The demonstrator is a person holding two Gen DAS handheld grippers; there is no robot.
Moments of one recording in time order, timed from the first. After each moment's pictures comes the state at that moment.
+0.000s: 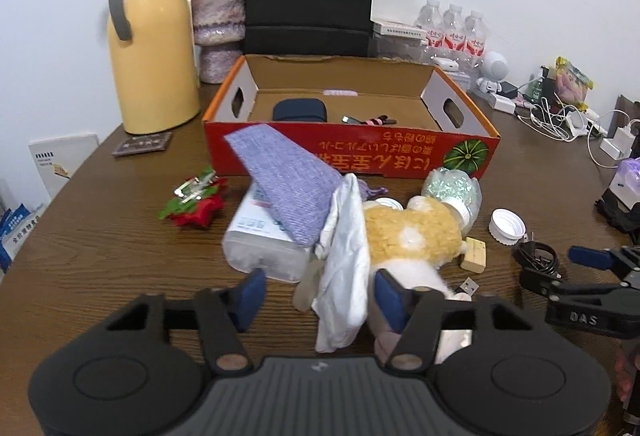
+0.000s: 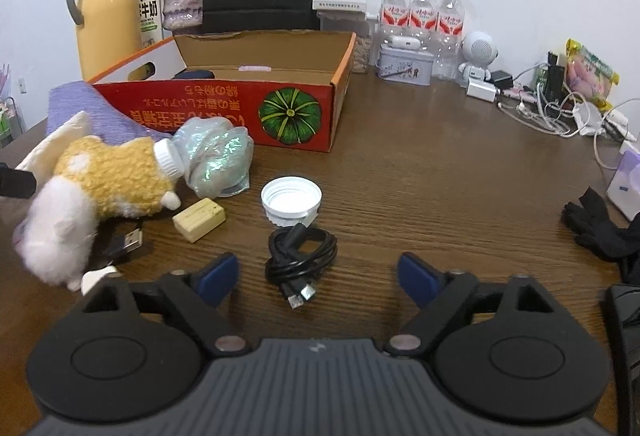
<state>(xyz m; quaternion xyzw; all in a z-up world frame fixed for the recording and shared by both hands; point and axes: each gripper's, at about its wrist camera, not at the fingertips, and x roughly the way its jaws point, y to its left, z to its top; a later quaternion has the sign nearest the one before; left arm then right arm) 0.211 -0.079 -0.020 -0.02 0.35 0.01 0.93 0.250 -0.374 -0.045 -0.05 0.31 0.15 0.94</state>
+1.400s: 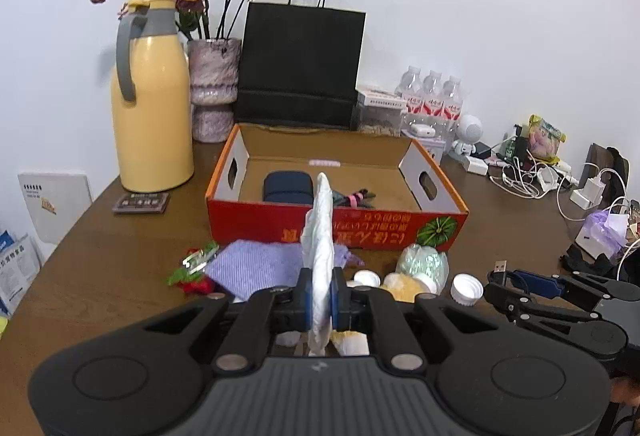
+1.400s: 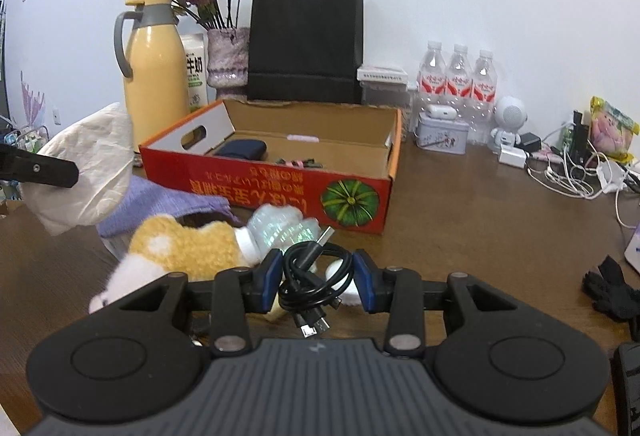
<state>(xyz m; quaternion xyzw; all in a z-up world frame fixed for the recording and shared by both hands) 0.192 -0.065 0.034 -0.05 0.27 -0.02 0.96 0.225 -0.343 0.006 -0.05 0.23 0.20 0.95</state>
